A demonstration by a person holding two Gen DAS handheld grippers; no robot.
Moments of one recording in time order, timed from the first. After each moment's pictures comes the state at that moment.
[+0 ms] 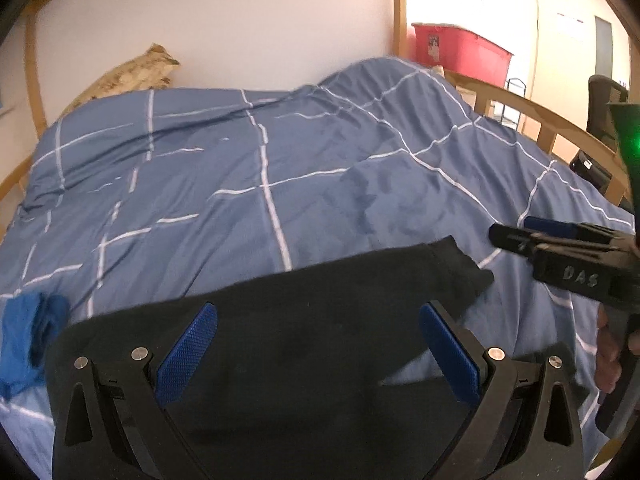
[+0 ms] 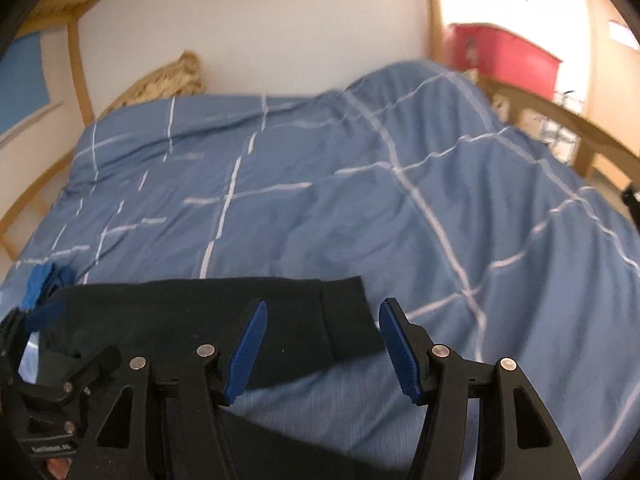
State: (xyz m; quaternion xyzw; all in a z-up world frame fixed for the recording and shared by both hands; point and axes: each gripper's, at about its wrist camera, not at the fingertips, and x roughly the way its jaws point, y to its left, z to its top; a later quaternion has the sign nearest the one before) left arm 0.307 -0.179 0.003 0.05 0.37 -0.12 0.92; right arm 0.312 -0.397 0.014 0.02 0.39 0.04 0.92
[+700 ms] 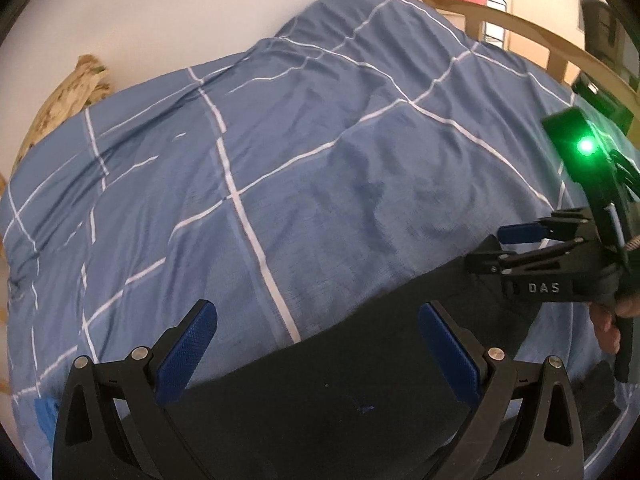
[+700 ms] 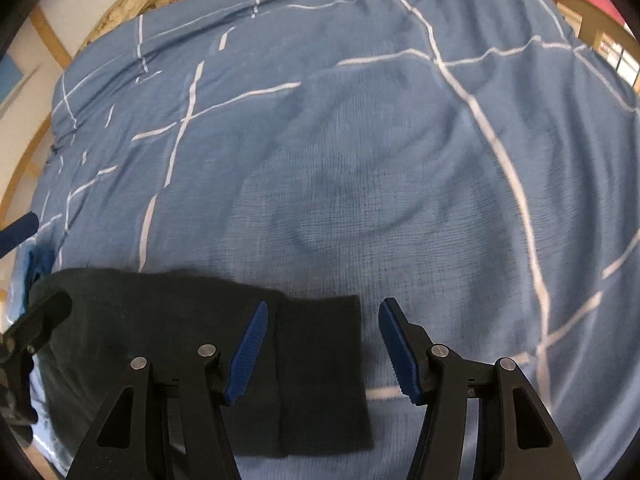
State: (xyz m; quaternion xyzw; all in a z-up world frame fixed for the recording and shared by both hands) left arm 0.421 -0.226 -0.012 0.17 0.45 -0.14 0.86; right arm 0.430 -0.430 -0.068 0.05 0.56 0.10 0.82
